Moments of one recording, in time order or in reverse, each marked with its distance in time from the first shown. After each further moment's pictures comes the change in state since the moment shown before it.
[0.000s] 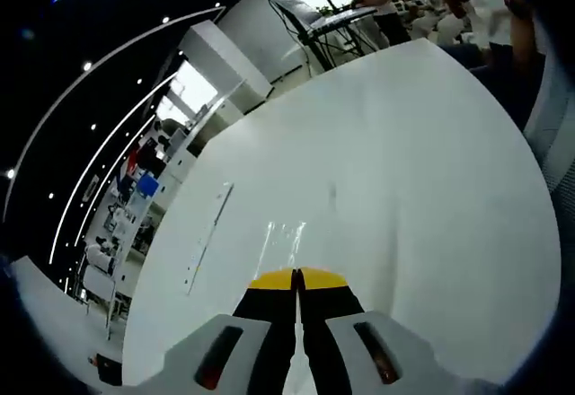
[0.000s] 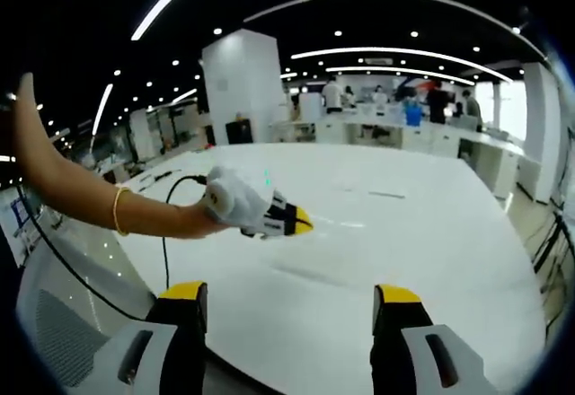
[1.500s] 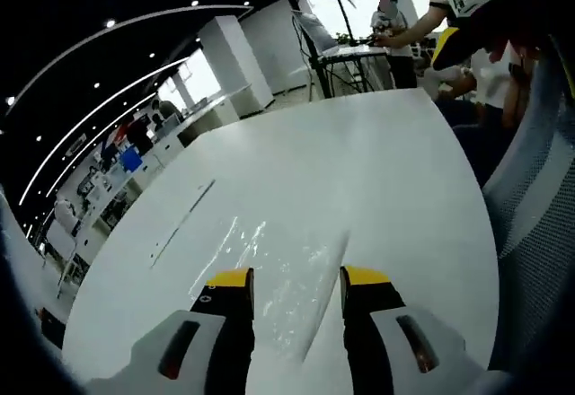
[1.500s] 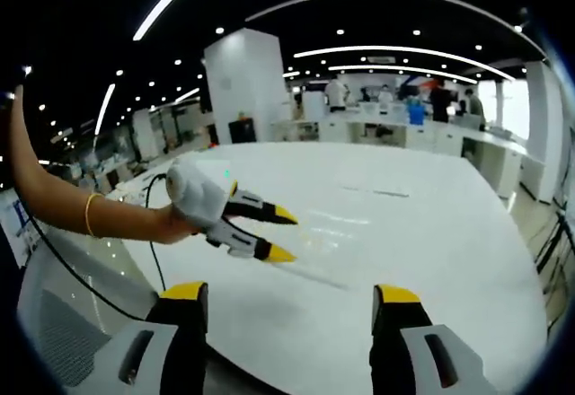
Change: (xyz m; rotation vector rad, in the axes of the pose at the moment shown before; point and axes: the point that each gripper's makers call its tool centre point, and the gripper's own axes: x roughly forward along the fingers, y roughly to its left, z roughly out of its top) left arm -0.057 -0.080 -0.019 -0.300 -0.044 -0.233; right arm 0.001 0.004 -0.001 0.009 0.008 0.018
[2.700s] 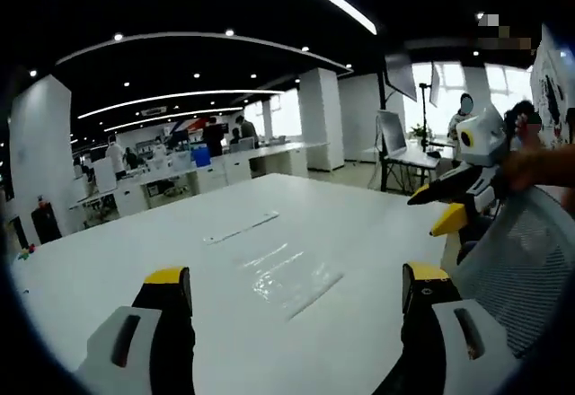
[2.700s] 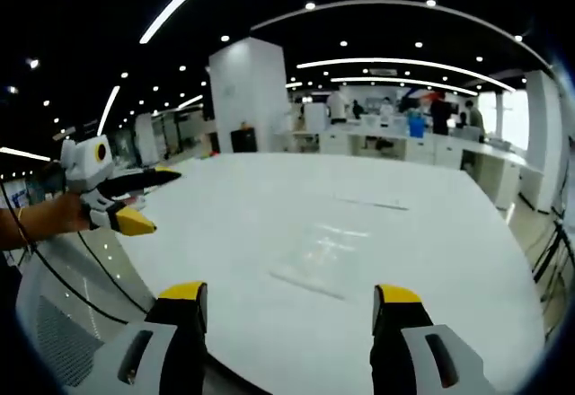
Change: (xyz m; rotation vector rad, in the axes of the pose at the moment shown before) left arm -0.178 0.005 0.022 -0.390 -0.278 0.236; right arm -0.005 -0.003 0.007 -0.013 -0.057 -0.025
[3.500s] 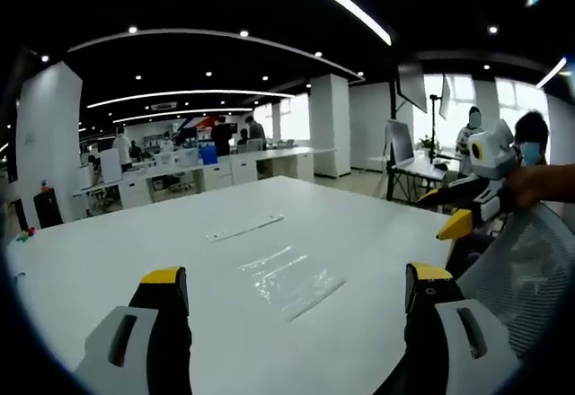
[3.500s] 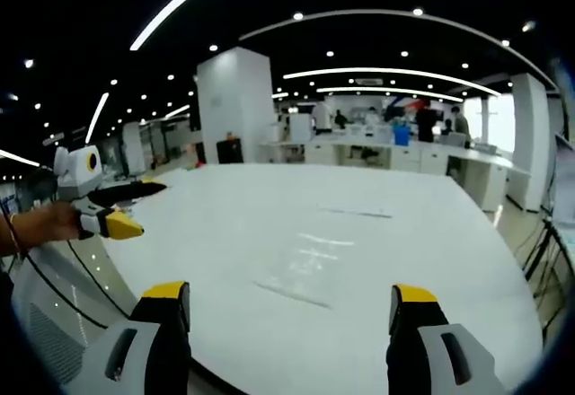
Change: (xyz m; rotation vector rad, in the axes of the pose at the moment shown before) left arm -0.006 0.013 -0.004 -0.071 -0.013 0.036; right arm -0.002 -0.009 0.008 0.006 -0.054 -0.055
